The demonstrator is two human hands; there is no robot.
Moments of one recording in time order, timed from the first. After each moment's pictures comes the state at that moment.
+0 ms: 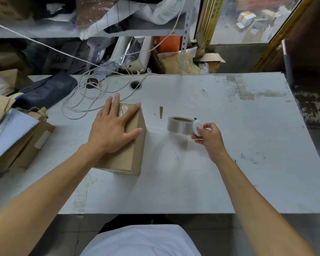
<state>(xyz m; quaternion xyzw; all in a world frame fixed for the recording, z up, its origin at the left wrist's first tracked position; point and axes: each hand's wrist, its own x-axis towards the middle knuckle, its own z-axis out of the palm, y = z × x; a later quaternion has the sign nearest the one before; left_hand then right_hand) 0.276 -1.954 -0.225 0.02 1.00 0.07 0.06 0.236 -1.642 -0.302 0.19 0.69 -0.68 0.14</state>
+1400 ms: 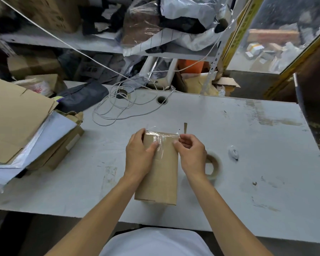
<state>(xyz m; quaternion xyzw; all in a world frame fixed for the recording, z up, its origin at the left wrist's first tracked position) 0.328 -1.962 -0.219 -0.24 0.84 0.48 -0.04 0.291 -1.817 -0.232 0.13 0.80 -0.58 0.04</state>
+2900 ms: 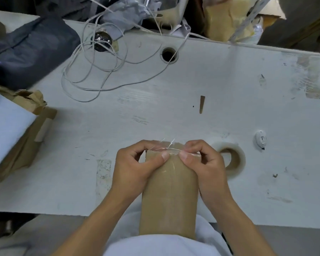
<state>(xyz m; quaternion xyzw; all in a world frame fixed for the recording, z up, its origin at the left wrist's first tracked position) 0.287 -1.996 -0.241 -0.29 0.64 0.70 0.12 0.256 -1.829 -0.244 0.16 0.69 -0.67 0.24</state>
